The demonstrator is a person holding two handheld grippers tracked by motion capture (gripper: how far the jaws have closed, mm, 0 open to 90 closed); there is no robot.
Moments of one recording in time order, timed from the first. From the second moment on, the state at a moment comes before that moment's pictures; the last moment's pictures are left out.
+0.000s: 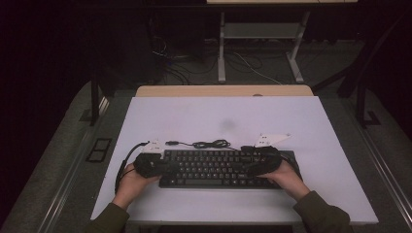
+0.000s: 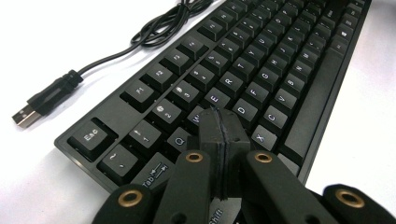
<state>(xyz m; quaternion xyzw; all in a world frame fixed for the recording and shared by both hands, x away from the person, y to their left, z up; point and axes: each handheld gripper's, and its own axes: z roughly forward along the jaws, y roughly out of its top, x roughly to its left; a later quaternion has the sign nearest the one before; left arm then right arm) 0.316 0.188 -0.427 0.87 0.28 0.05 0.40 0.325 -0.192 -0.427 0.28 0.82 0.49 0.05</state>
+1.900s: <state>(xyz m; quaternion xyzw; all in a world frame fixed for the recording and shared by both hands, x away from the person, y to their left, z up) 0.313 0.175 -0.421 0.85 0.29 0.06 0.44 0.327 -0.192 -0.424 0.29 0.82 0.49 0.05</state>
